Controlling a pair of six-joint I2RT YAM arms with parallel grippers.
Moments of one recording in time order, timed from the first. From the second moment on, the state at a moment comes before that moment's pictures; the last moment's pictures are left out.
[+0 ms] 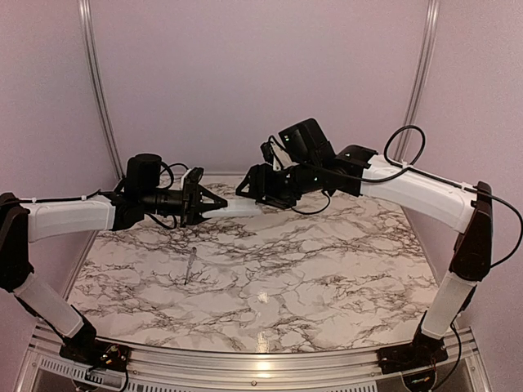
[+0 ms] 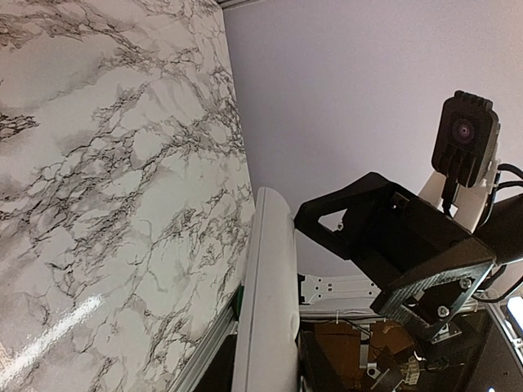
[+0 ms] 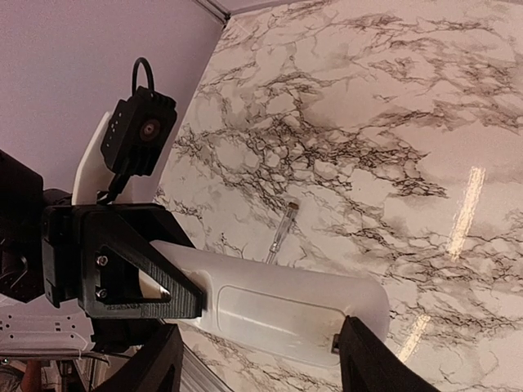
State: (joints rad) left arm -0.54 1.51 0.96 0.24 0.84 -1.12; right arm 0.88 1.75 1.66 -0.52 -0.17 0.75
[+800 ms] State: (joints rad) left arm -0.54 1.51 0.95 0.27 0.84 -1.12; right arm 0.88 1.73 1.66 -0.54 -0.15 0.75
